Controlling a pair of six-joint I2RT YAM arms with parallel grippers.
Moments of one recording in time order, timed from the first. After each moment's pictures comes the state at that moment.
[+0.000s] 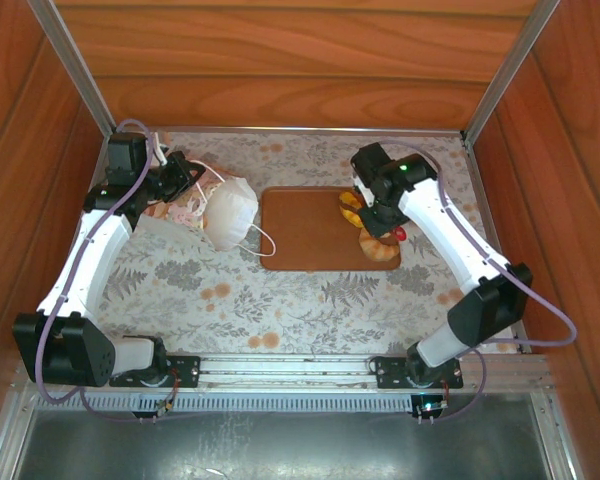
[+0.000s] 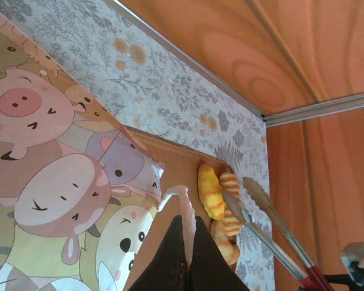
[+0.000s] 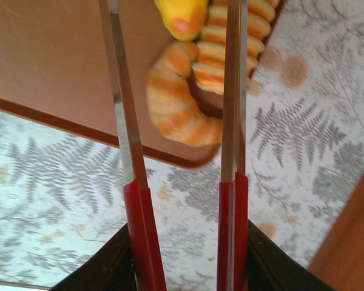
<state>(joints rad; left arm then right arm) -0.09 1.28 1.18 -0.47 0.52 -0.76 0.53 1.54 1.57 -1.41 0.23 -0.01</state>
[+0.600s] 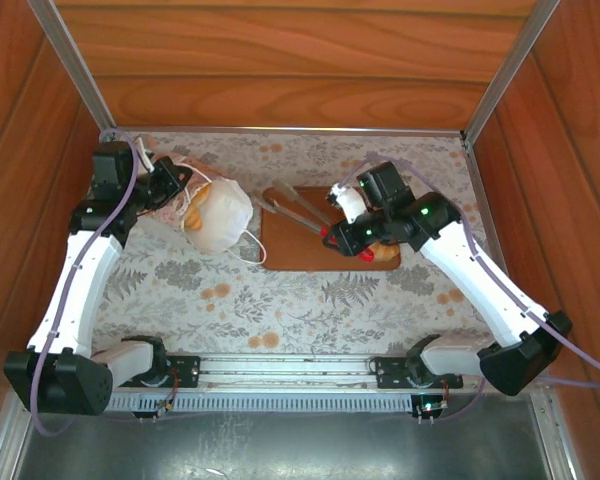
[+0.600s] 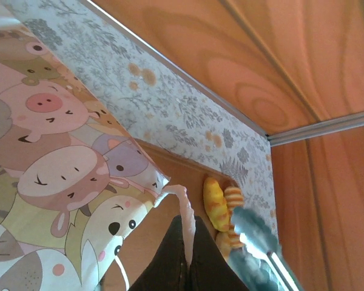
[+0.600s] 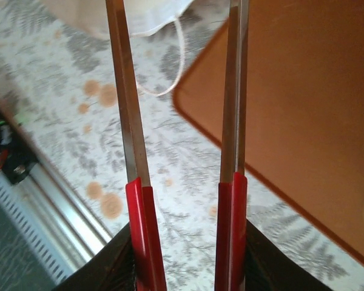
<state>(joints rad) -0.07 1.13 1.14 -0.53 0.43 -0.76 0.66 1.26 1.33 -1.06 -0.35 0.00</state>
